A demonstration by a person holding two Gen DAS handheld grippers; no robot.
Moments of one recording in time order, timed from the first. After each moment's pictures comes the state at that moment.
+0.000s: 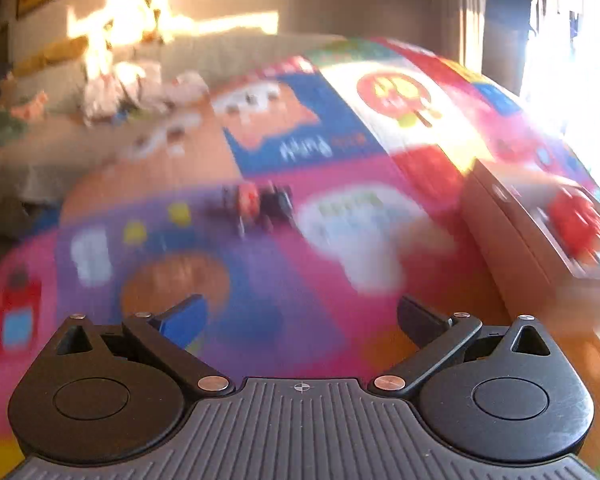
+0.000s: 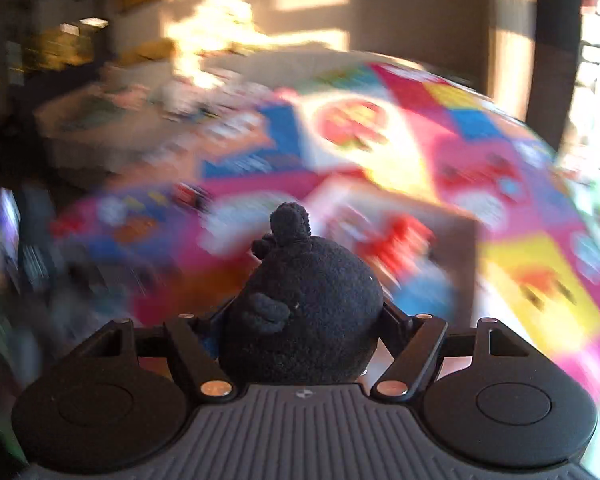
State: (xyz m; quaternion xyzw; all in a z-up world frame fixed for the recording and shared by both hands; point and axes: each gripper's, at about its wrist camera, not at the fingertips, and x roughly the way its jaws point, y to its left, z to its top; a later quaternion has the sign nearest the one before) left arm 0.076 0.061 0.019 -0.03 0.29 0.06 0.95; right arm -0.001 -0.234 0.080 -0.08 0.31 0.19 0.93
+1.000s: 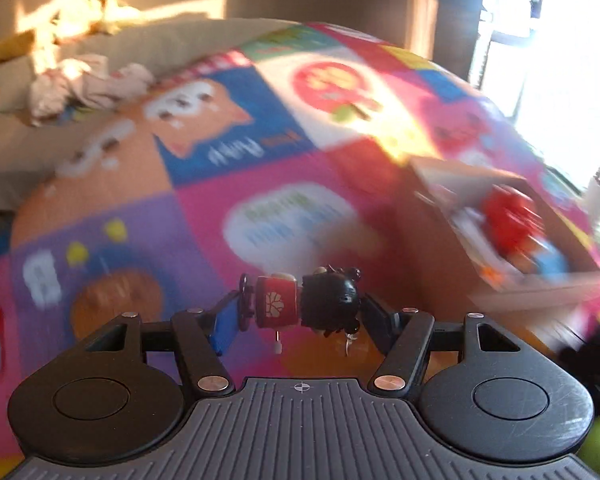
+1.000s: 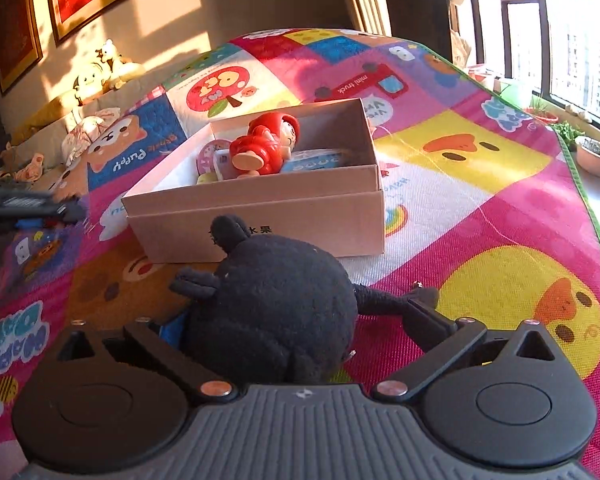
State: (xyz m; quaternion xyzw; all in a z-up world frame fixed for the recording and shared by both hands) left arm 0.061 0.030 0.045 -0.04 0.34 -0.04 0.94; right arm 0.000 -0.273 -0.011 0.07 0.32 0.08 0.94
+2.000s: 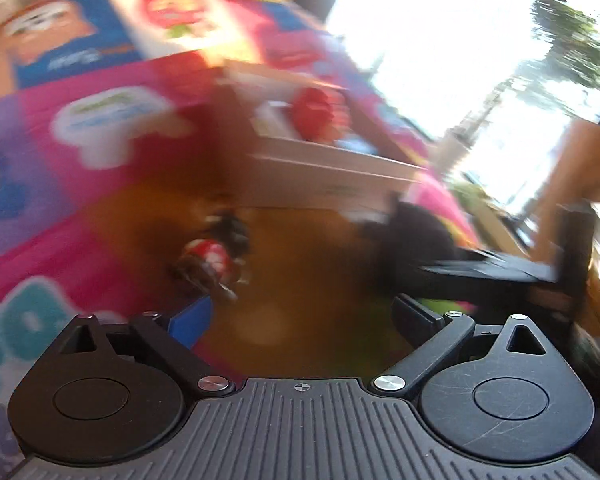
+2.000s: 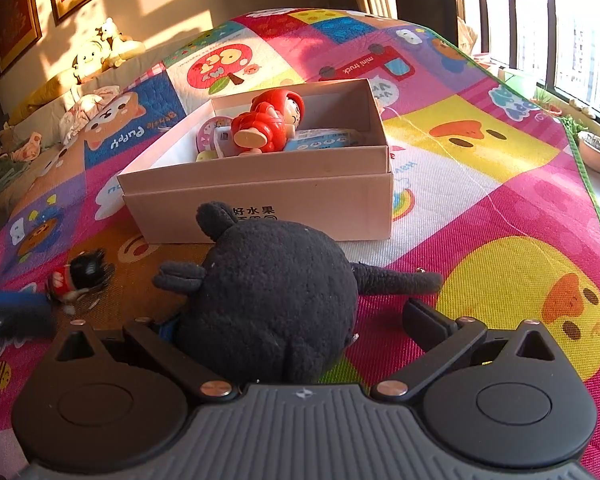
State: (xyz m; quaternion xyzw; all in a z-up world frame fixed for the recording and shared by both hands) left arm 0.004 -0.005 0.024 -0.09 0.39 -0.28 0.87; right arm 0.006 -0.266 -0.015 0.05 0.35 0.08 0.93
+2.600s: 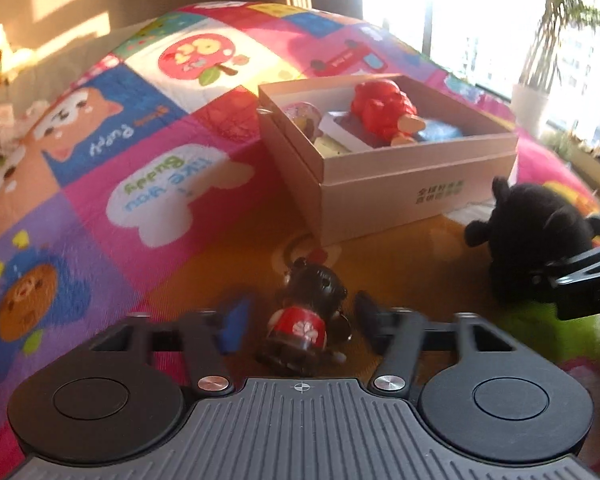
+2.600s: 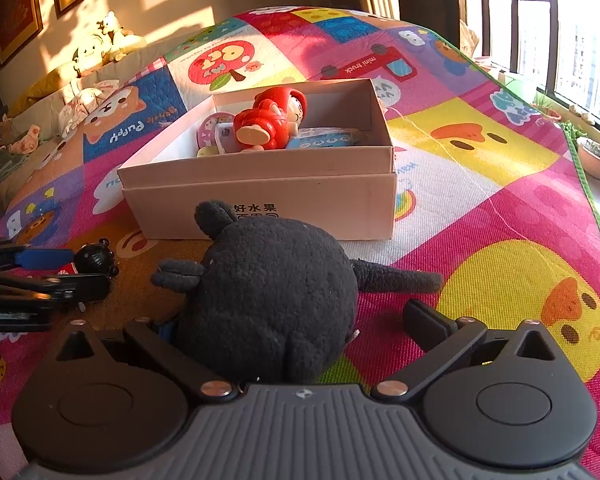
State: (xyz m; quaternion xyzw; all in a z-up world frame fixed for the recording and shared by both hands) left arm 0.038 -0.039 0.008 0.09 0.35 -0.15 0.92; right arm 0.007 -0.263 -0.015 0.04 0.35 0.07 0.93
